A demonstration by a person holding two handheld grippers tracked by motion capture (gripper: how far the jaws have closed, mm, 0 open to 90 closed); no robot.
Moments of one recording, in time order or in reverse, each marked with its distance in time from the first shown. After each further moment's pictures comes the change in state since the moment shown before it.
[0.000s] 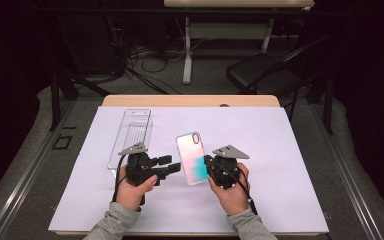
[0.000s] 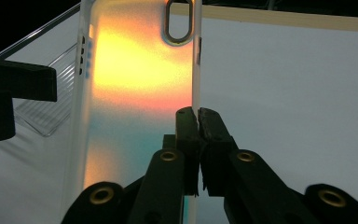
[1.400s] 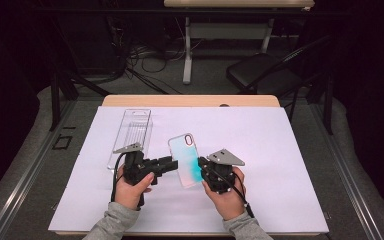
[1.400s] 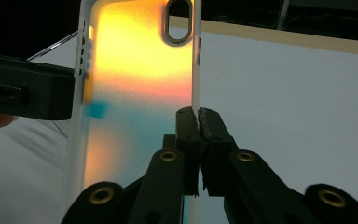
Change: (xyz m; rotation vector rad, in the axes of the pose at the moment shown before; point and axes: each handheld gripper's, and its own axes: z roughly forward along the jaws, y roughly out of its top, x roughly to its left) left arm 0.006 -0.001 -0.005 -0.027 -0.046 -0.082; right arm 0.018 -0.002 -0.008 -0.057 0.034 -0.057
